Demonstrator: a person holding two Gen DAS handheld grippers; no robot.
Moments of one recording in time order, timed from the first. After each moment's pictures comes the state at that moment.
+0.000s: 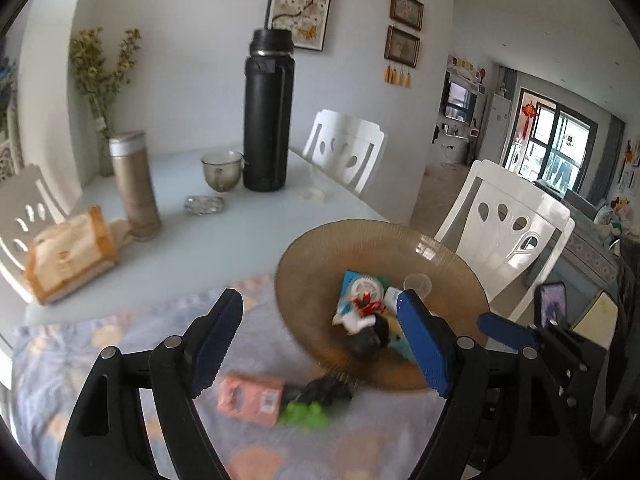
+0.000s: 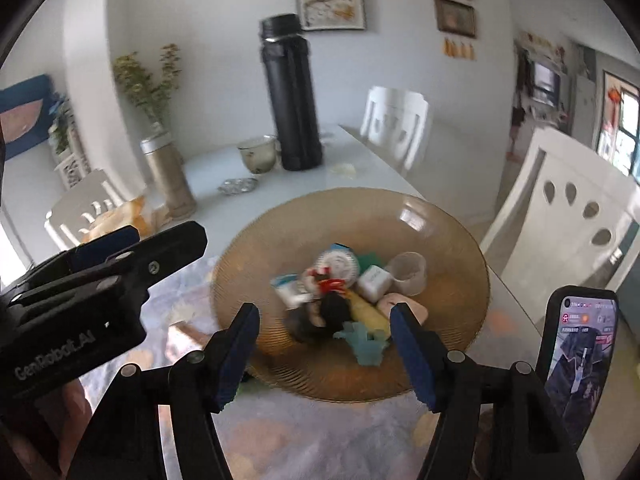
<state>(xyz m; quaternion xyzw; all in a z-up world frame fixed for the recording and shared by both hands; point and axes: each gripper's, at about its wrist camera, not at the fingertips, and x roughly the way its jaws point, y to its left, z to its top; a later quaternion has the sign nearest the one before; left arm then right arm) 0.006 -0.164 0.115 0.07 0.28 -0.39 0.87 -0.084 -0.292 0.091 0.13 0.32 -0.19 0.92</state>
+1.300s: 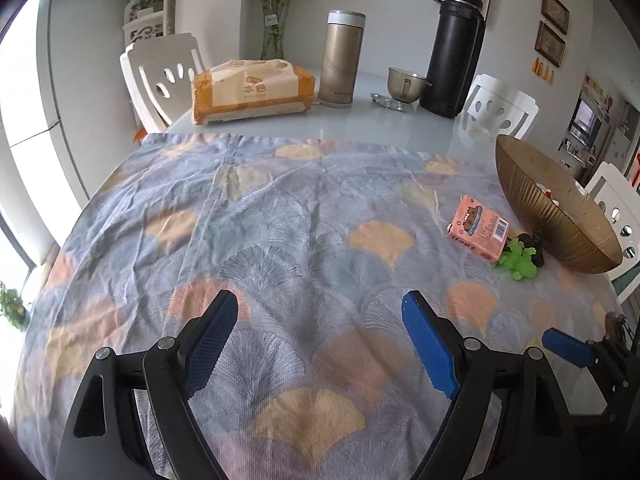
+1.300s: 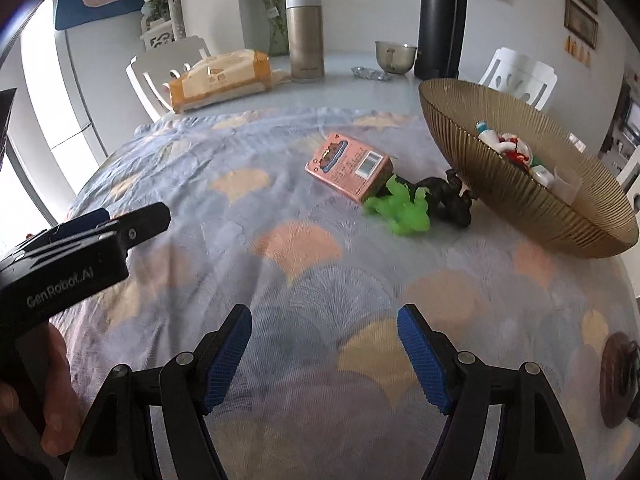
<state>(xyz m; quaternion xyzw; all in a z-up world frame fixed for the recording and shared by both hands) 0.010 0.000 -0.010 0.02 0.39 -0.16 0.91 -0.065 -0.160 -0.024 0.04 0.44 -0.06 0.89</state>
